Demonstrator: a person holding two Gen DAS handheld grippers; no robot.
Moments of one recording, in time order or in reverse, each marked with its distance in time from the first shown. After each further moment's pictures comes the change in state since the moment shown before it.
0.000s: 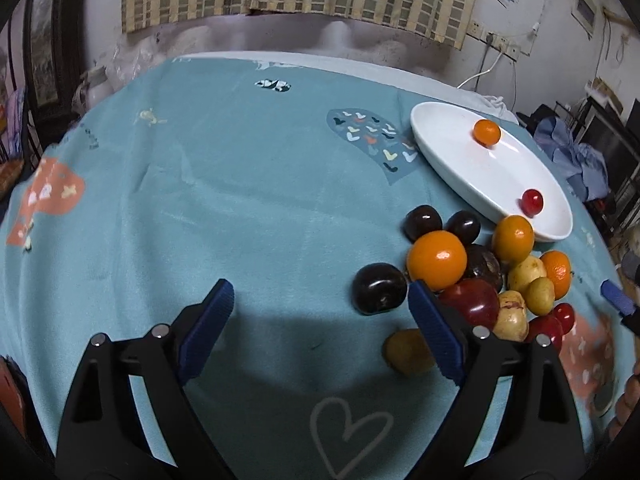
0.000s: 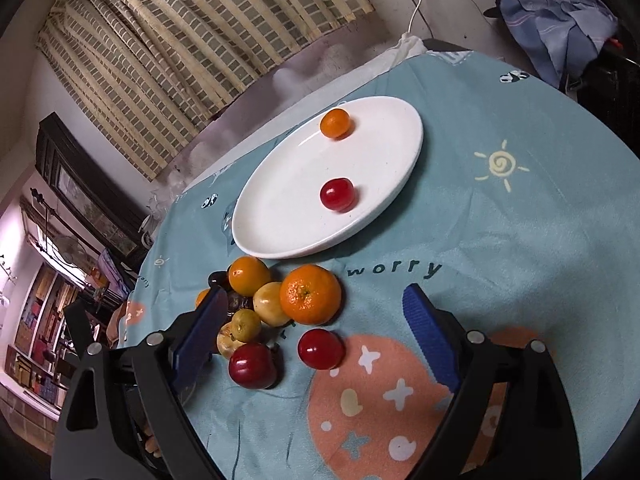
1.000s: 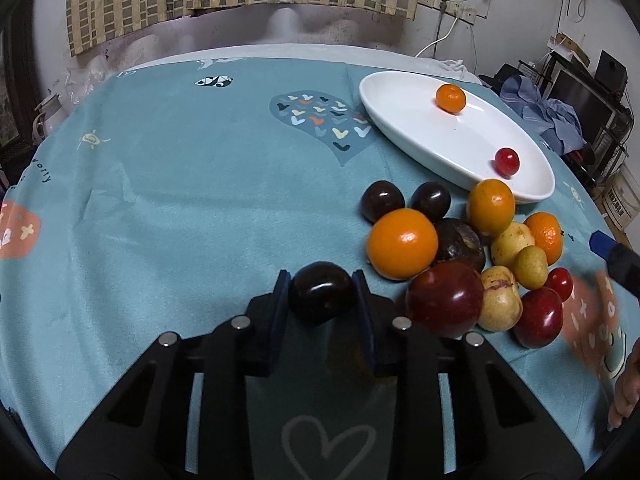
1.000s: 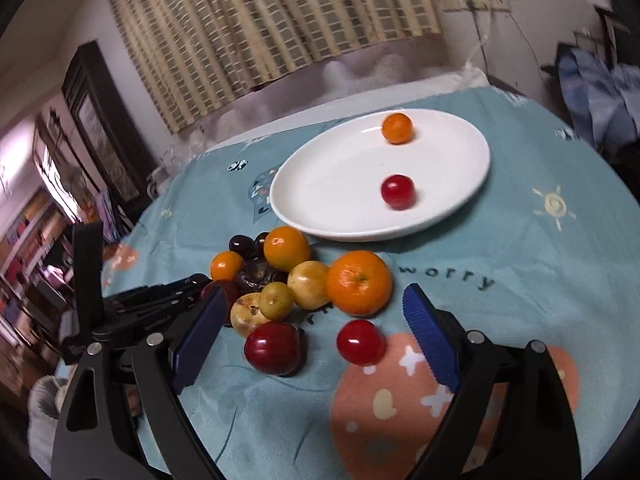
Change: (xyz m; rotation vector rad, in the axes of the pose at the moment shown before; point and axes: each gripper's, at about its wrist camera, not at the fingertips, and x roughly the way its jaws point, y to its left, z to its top) left arm 0.019 -0.019 0.004 0.127 0.056 -0.115; right arm 0.022 0.058 -0.021 -0.338 -0.006 -0.056
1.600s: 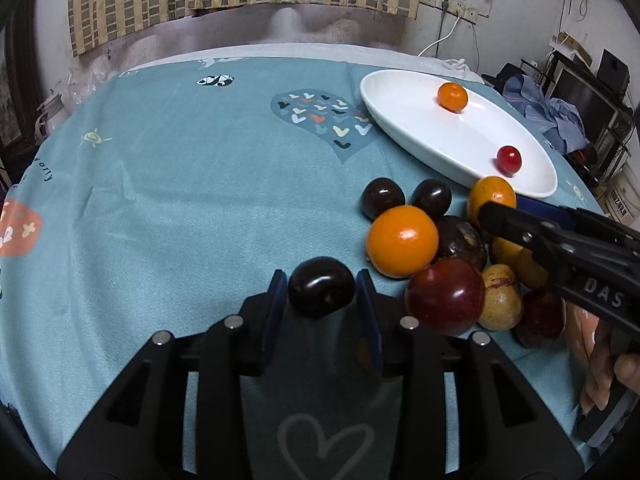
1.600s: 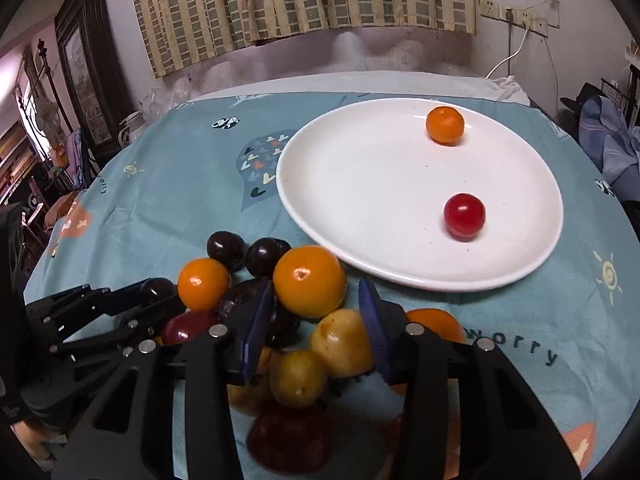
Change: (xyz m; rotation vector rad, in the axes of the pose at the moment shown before) left arm 0.000 -0.003 -0.004 0.004 0.000 0.018; right arm 0.082 0.033 0.026 -0.122 0.119 -0.089
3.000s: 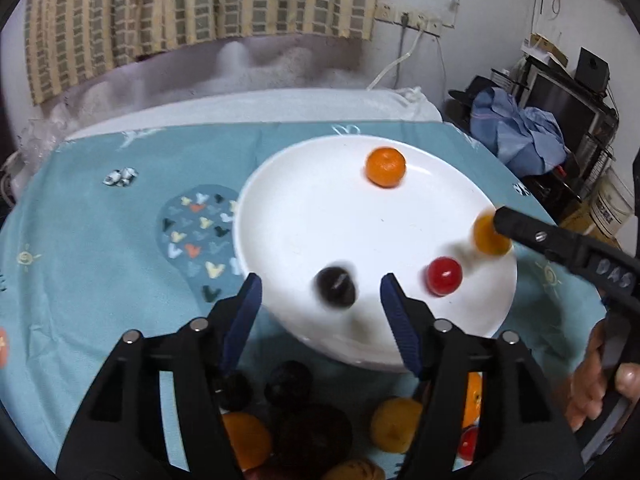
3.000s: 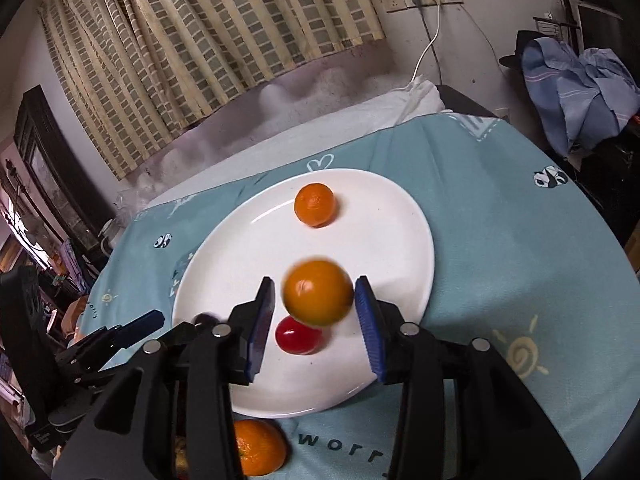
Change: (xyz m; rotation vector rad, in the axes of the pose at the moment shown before) left arm 0.030 -0.091 0.106 0.070 -0.082 -0.067; right arm -0.044 -0.134 0.046 0.327 -0.177 0.040
